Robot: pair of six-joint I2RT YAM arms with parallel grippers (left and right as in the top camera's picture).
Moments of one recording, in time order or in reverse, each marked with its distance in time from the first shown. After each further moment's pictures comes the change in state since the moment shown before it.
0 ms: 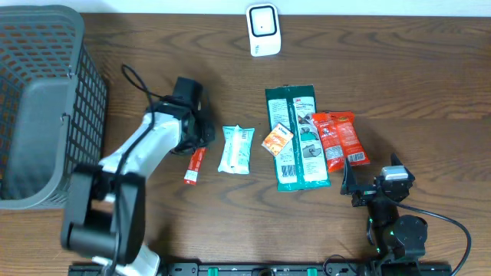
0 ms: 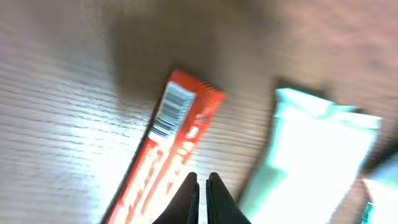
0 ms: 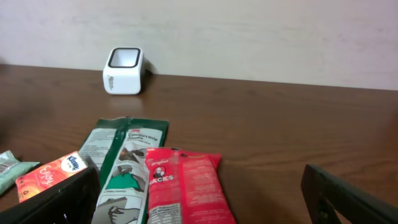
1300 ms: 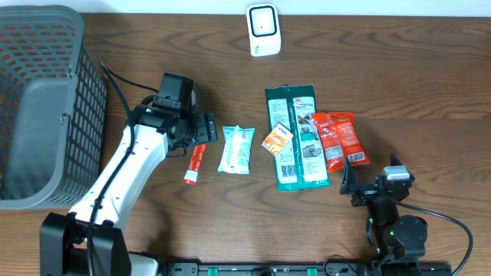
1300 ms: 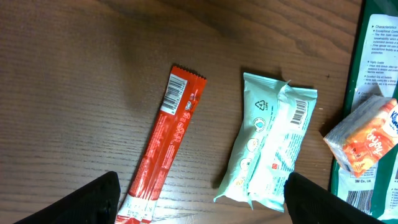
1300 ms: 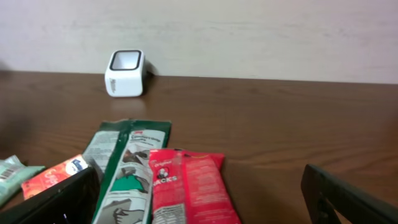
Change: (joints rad) left arm 0.000 -0.227 0.018 -0.121 -0.034 0.083; right arm 0.000 0.000 0.000 0.002 -0.003 0.044
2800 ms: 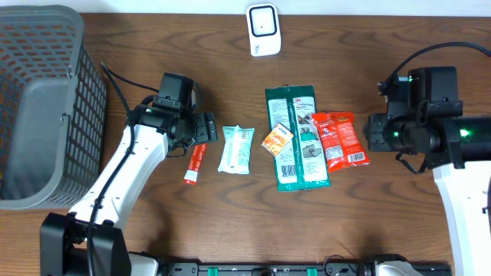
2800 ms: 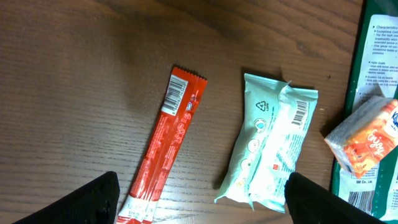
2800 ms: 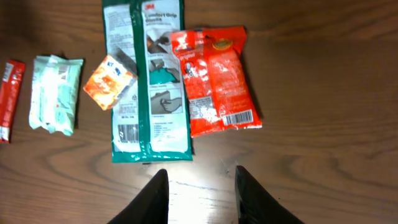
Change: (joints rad) left arm 0.000 0.000 0.000 0.002 -0.003 0.002; right arm 0.000 1.266 1.402 -1.196 -0.070 0.045
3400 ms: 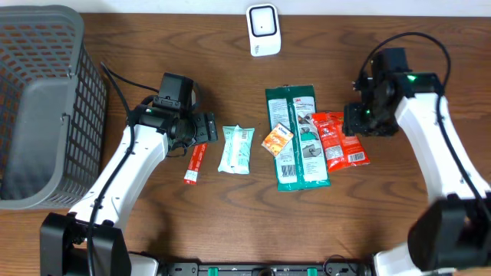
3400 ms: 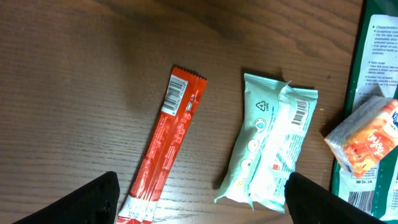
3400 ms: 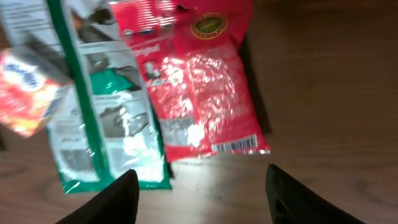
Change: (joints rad) left arm 0.000 0.000 0.000 0.000 0.000 0.000; right arm -0.003 0.418 -0.002 0.111 0.042 -0.007
